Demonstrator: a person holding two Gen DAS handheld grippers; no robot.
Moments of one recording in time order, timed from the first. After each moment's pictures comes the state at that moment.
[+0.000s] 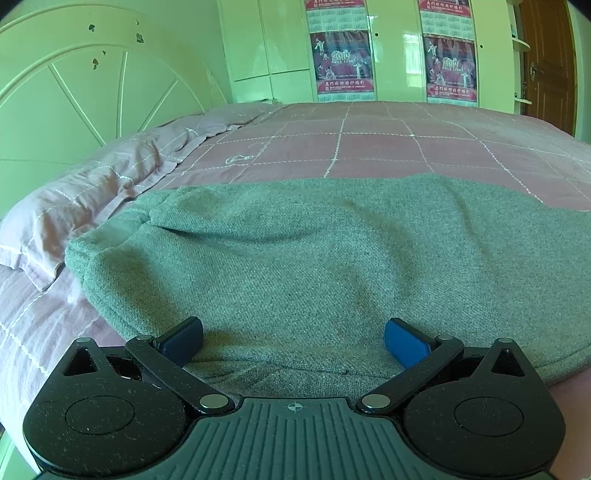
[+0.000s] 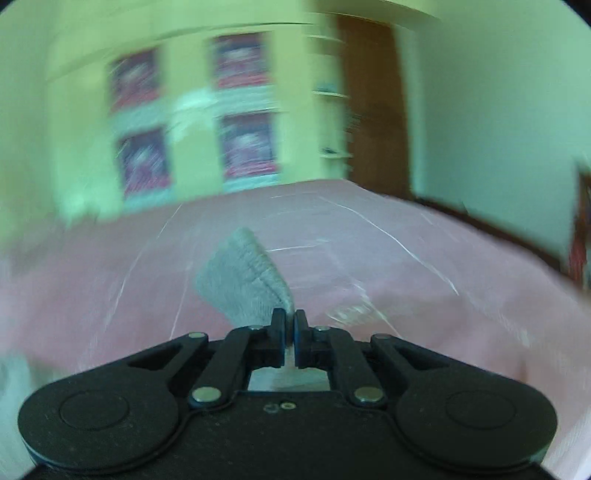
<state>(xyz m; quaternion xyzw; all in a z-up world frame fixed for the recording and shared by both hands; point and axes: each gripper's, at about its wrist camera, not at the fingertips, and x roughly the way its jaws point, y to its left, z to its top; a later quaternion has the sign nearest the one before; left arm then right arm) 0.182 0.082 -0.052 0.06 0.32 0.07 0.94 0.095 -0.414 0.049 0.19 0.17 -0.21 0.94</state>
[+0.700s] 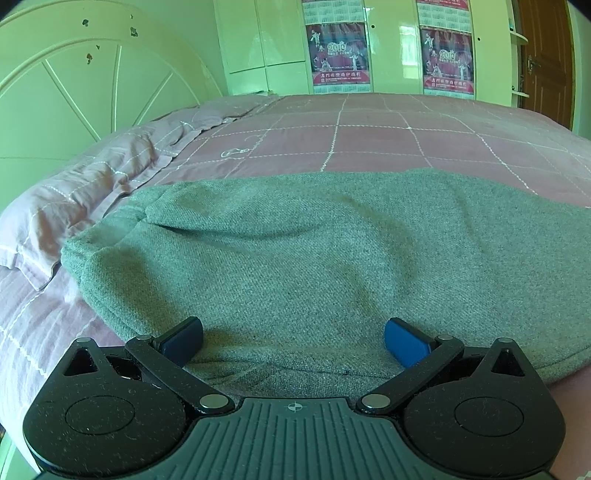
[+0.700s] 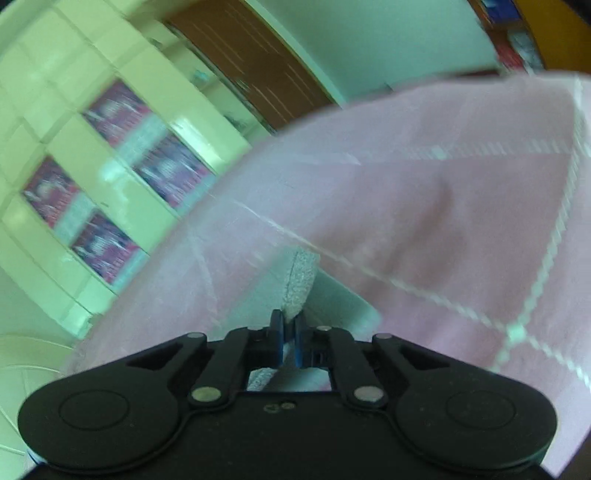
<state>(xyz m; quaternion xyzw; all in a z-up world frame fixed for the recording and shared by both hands) 0.189 0.086 -0.049 0.06 0.33 0.06 0.94 0.049 -0.500 -0.049 0.45 0.20 -0.22 0.84</state>
